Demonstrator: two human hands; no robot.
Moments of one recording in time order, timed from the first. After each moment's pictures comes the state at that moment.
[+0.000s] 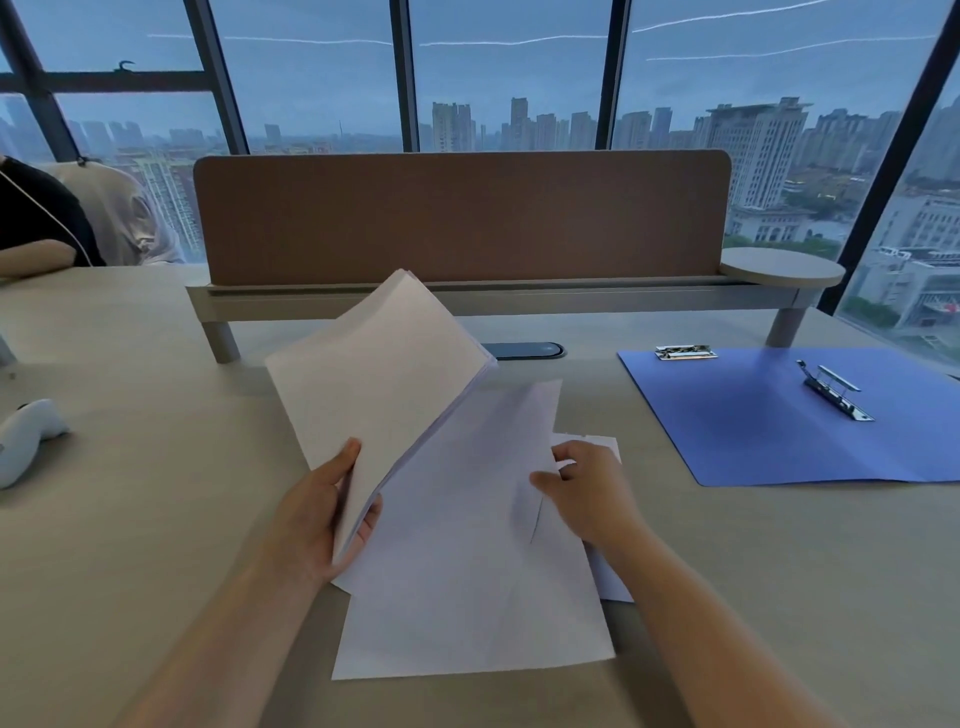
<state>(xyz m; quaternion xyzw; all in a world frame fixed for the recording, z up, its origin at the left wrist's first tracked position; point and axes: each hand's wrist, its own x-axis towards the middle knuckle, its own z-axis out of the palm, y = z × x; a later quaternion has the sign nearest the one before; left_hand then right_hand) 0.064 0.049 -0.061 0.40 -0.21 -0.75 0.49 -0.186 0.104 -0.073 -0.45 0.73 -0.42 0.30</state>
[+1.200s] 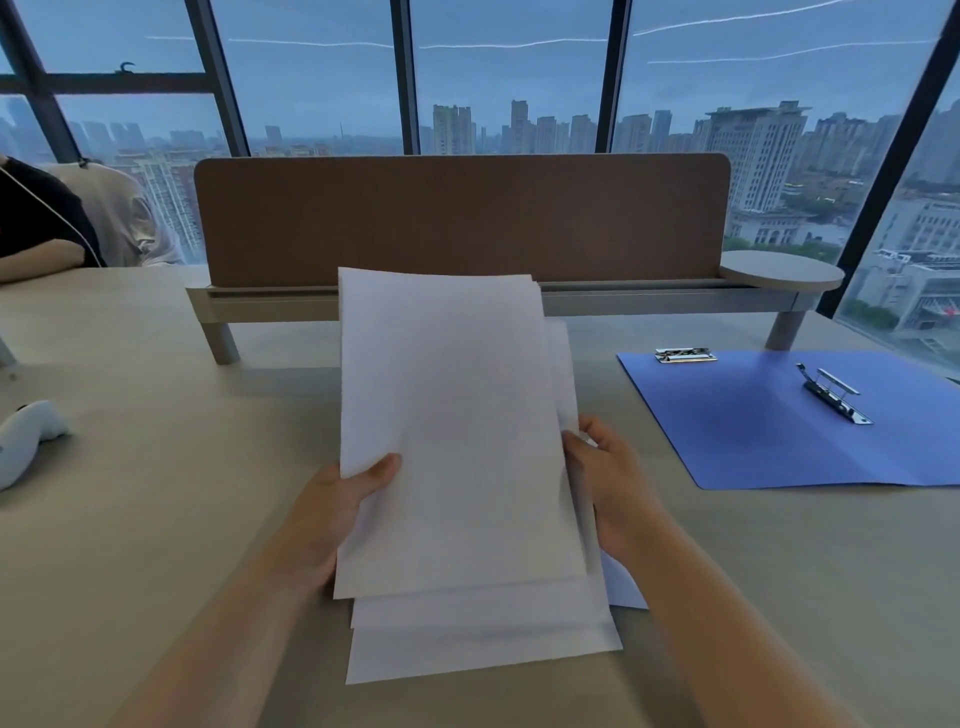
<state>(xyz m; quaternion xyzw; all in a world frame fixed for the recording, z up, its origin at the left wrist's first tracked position) 0.062 0.065 -0.054 0.44 -0.48 -0.61 0.44 -0.189 0.111 -0.052 -0.33 0.56 -0.61 0.45</state>
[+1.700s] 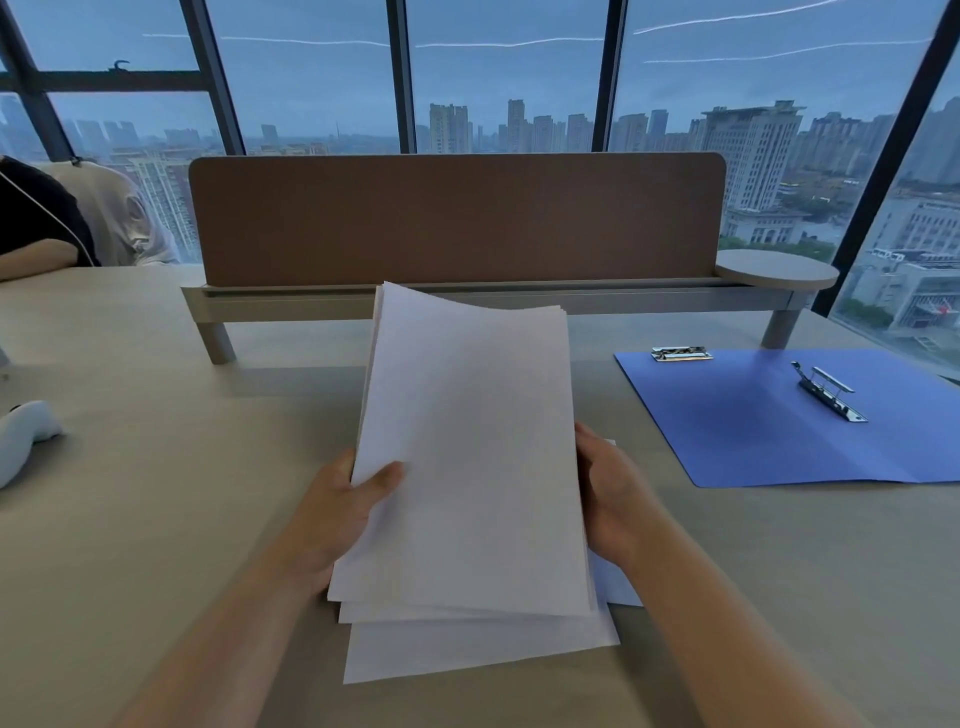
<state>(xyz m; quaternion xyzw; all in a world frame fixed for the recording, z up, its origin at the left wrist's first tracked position) 0.060 0.065 -0.057 0.46 -0.57 -0.54 0.41 -0.191 0.111 -0.054 -0.28 0.45 -0.61 0.59</state>
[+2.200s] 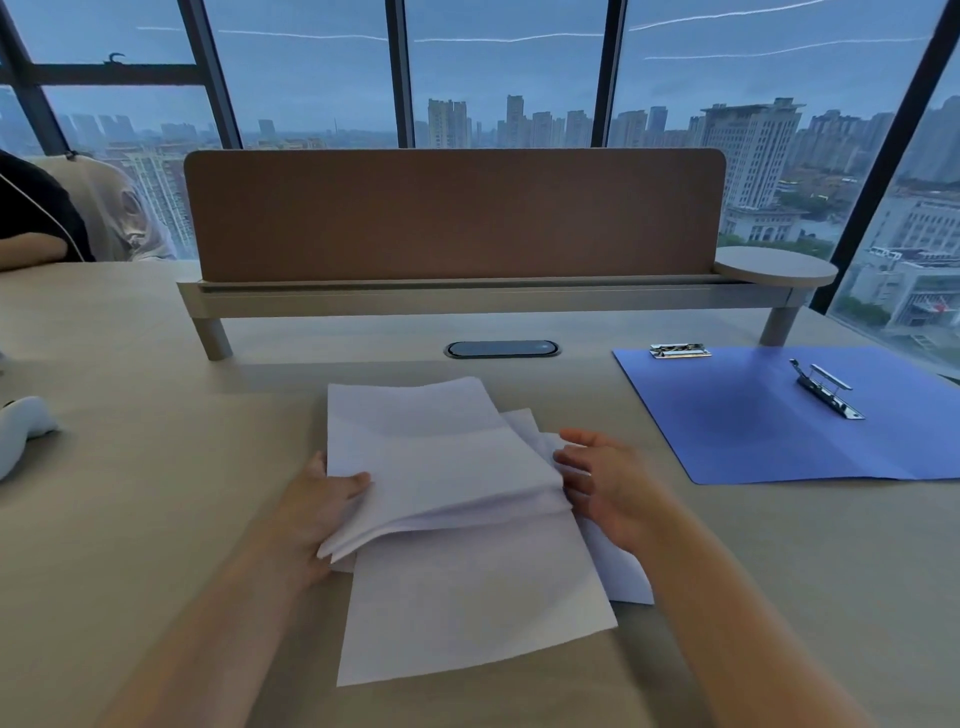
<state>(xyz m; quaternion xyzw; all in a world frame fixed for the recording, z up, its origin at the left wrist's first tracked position) 0.065 0.045 -0.068 0.55 -0.44 -0.56 0.43 -0.208 0.106 -0.060 -0.25 0.59 -0.57 0.52</state>
